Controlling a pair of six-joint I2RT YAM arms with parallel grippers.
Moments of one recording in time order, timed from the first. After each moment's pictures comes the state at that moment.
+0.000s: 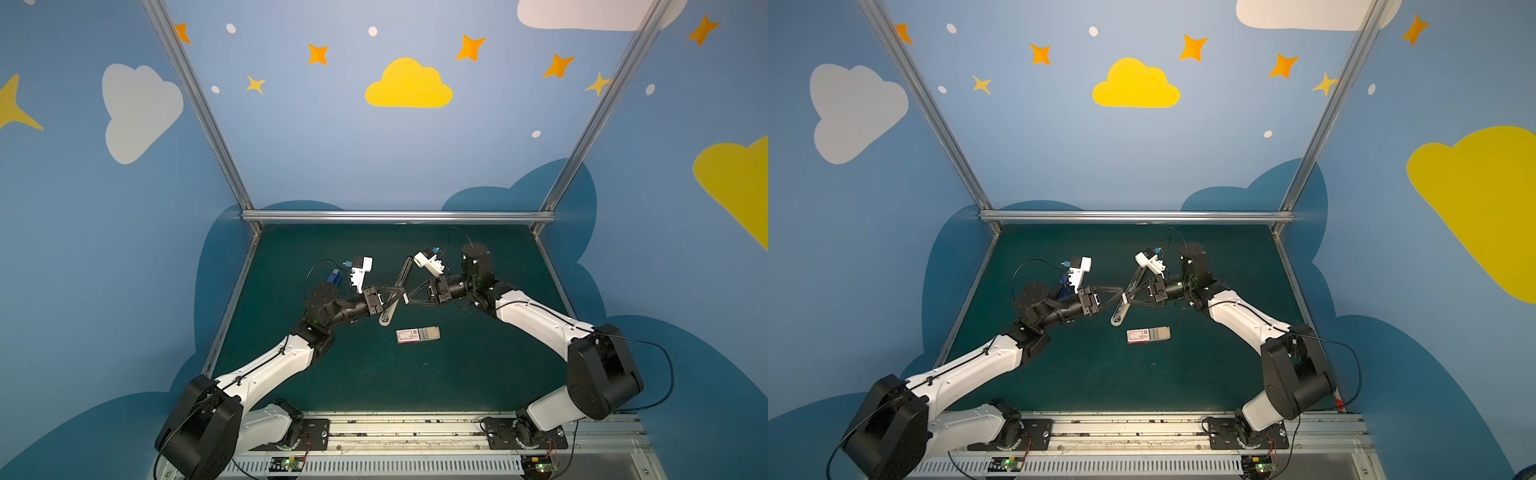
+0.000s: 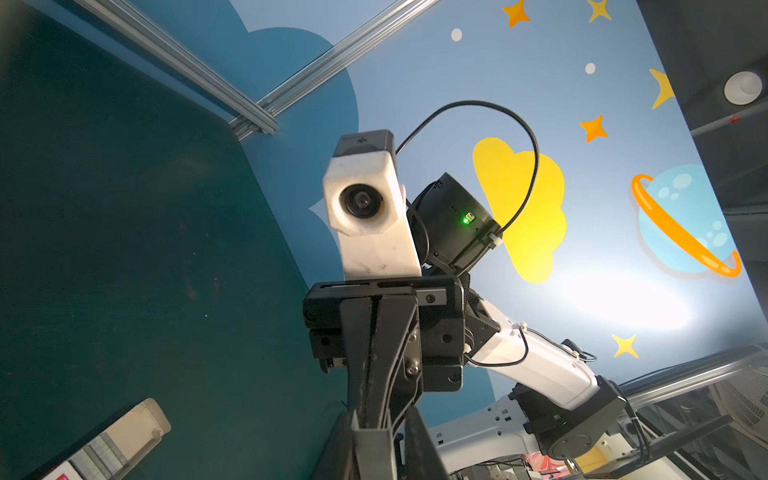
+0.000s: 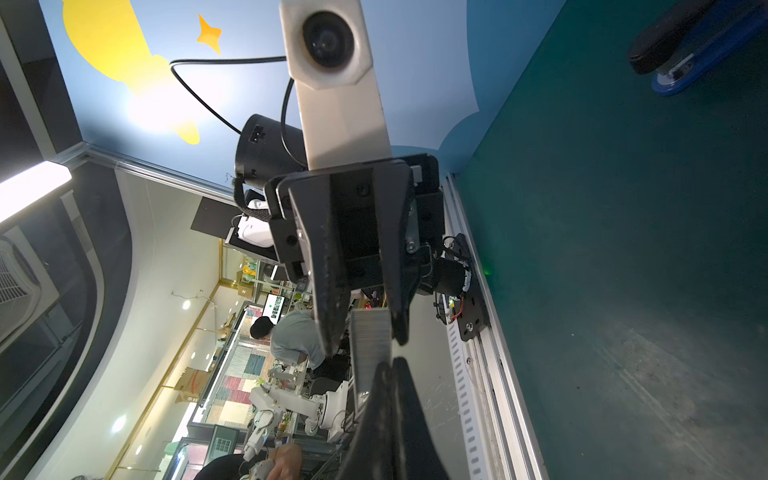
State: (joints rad) left arm -0.53 1.19 0.60 0.66 0.67 -1.10; right arm 0.53 1.53 1.01 0.17 -1.34 0.81
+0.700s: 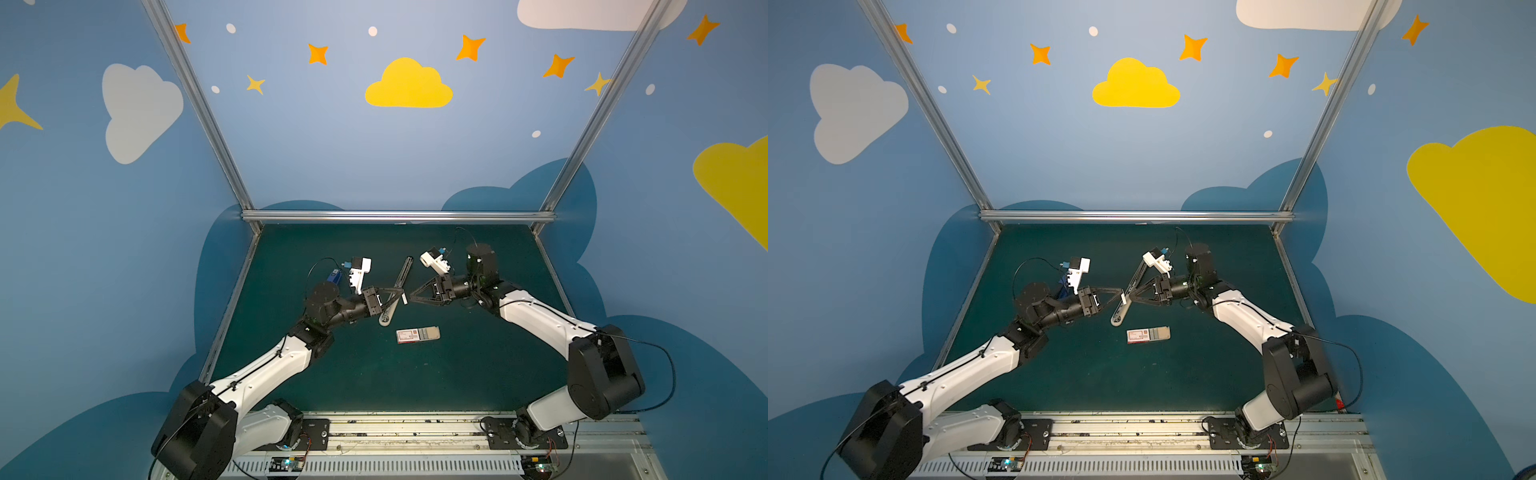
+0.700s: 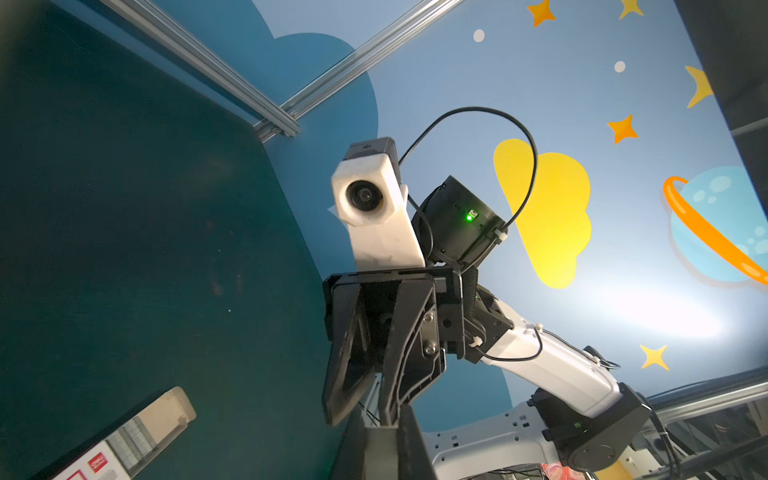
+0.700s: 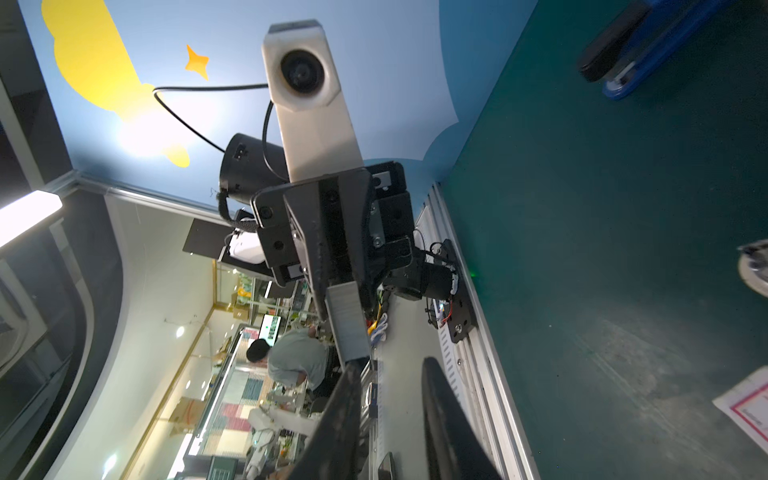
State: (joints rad) left arm -0.53 1.16 0.61 0.53 0.62 -1.05; right arm 0.46 1.52 0.99 0.09 -1.31 0.77
